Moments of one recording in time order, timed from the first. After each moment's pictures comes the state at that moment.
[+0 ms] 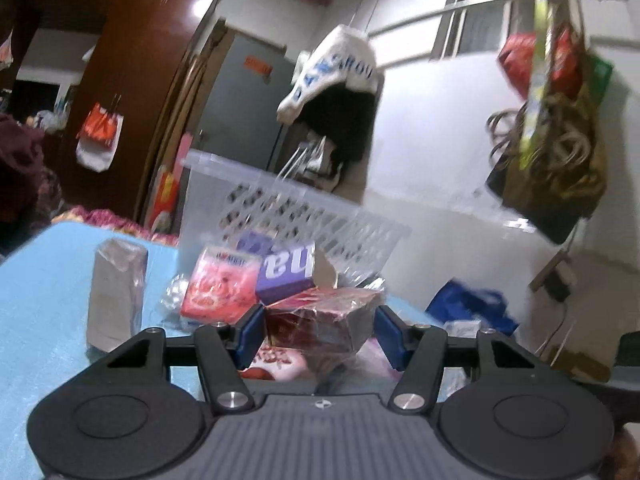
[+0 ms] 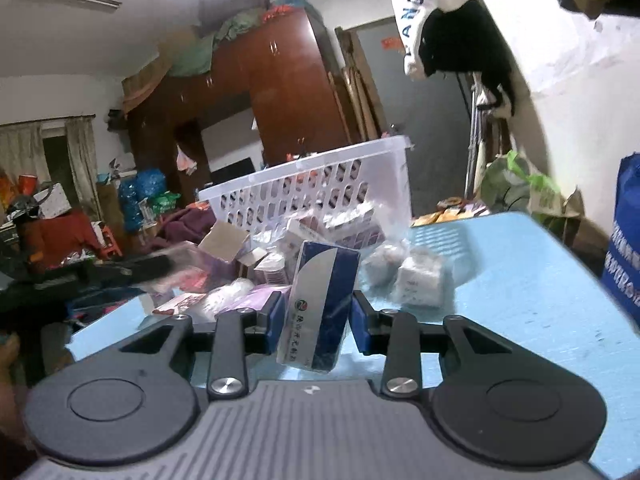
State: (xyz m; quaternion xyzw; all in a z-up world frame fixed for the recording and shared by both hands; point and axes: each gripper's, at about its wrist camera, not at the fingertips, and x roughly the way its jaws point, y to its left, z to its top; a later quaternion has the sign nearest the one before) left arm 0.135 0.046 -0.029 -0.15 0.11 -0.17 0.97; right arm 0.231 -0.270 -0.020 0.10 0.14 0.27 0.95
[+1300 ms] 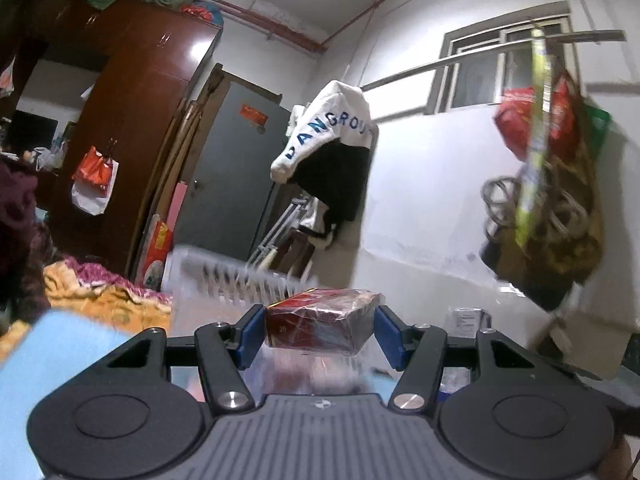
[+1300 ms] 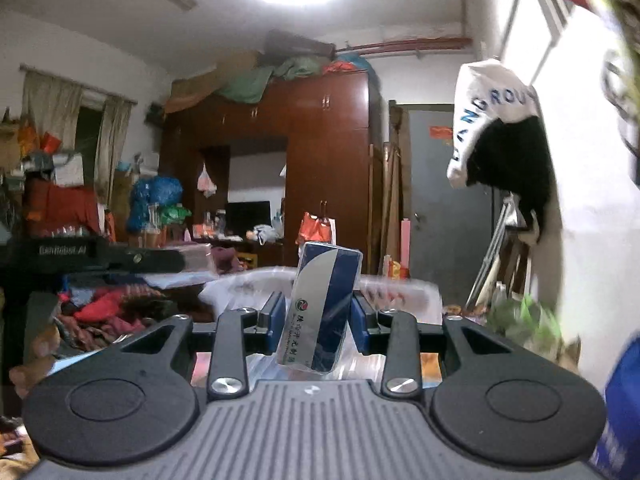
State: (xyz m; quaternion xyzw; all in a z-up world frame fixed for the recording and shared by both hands) left arm 0.179 0.059 0.054 -0.16 0.05 -0.16 0.97; right arm 0.291 -0.219 0.088 -0.04 0.02 0.28 0.96
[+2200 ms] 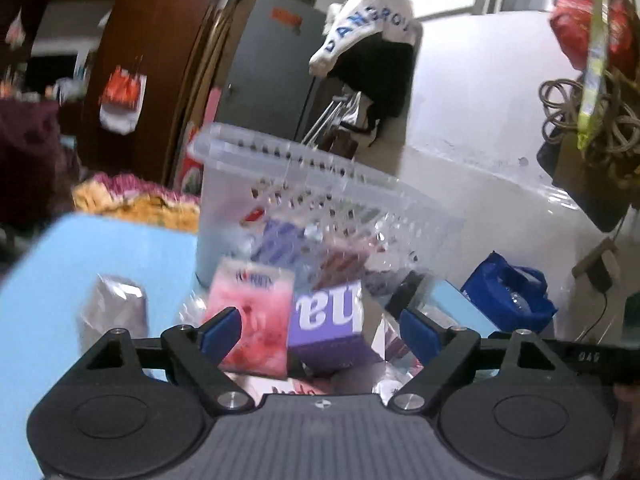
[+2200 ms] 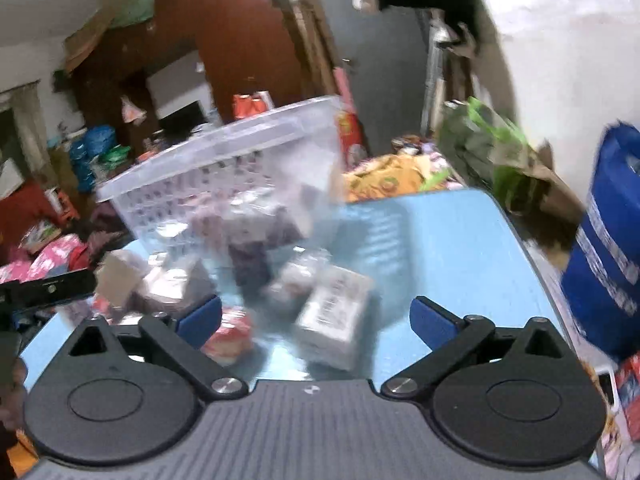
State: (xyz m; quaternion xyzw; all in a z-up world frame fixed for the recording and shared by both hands) left arm 0.209 0.046 -0.005 -0.14 0.22 -0.13 0.96; right arm 0.336 -0.281 0.003 0.09 0.27 0.20 0.94
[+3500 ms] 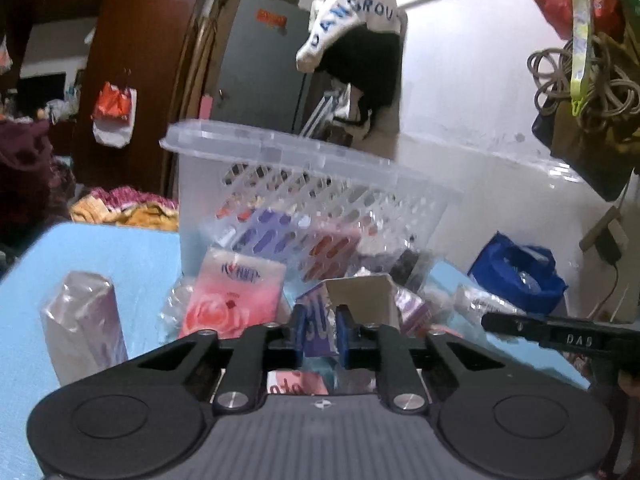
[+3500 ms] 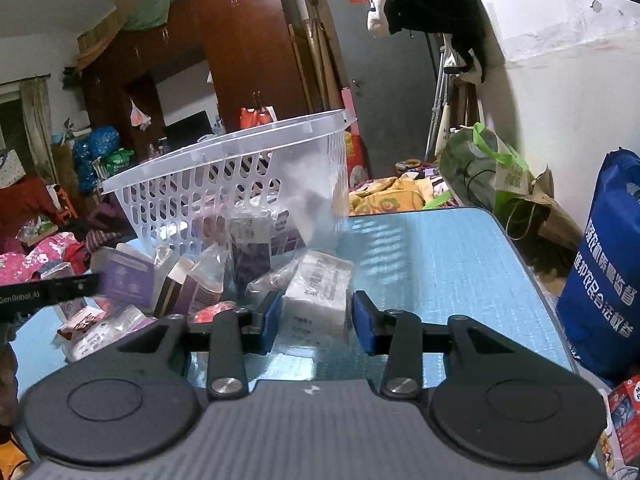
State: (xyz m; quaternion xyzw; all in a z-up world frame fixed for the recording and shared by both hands) left arm 0.202 0.022 -0.012 -0.09 0.20 -0.12 0.97; right arm 0.326 -0.276 0.002 0.06 0.22 0.22 0.95
